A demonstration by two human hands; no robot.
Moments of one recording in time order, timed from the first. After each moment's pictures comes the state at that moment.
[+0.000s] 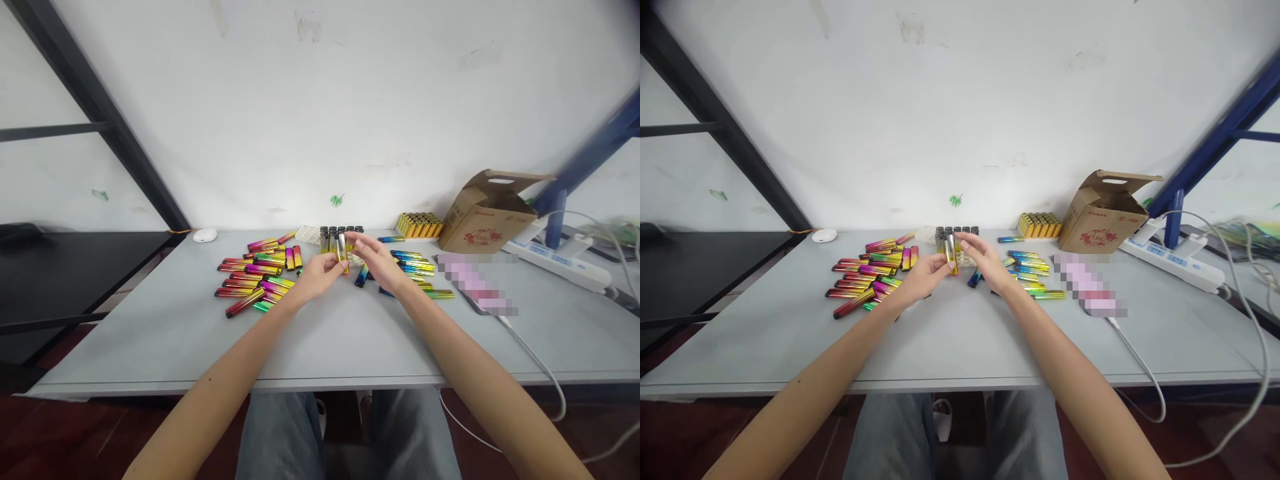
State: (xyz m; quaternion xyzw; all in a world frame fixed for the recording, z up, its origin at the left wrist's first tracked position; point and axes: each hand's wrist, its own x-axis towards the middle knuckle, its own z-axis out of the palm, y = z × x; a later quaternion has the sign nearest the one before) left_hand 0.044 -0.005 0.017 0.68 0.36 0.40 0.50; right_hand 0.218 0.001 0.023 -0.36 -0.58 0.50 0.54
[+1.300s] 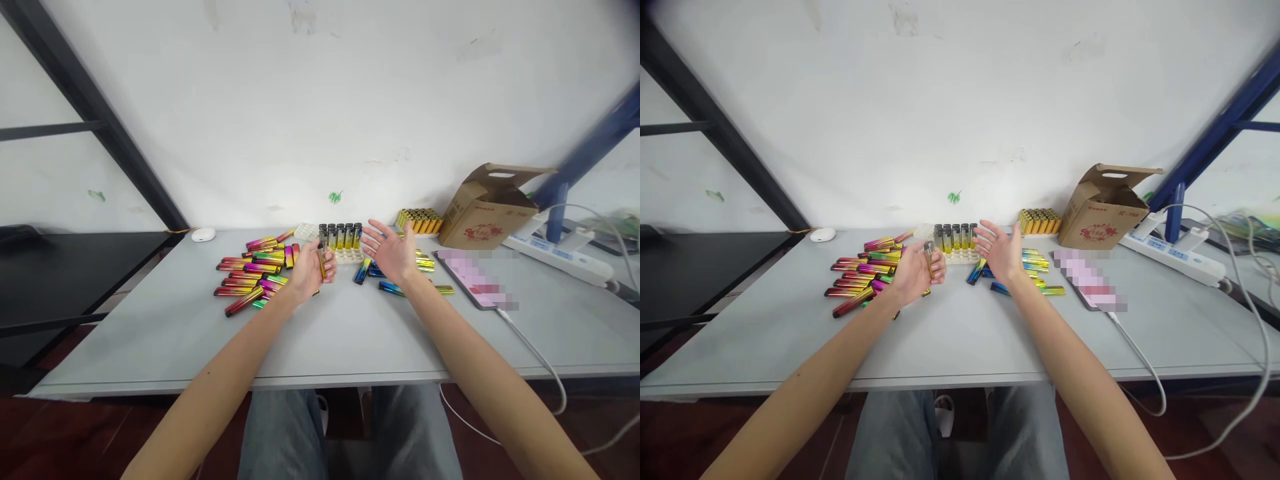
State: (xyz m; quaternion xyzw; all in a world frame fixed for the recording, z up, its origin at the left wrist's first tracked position) left_hand 0.036 -0.006 0.034 0.39 0.25 0.41 0.79; right_hand 0.243 0.013 0.025 -0.34 -0.36 0.60 0.63
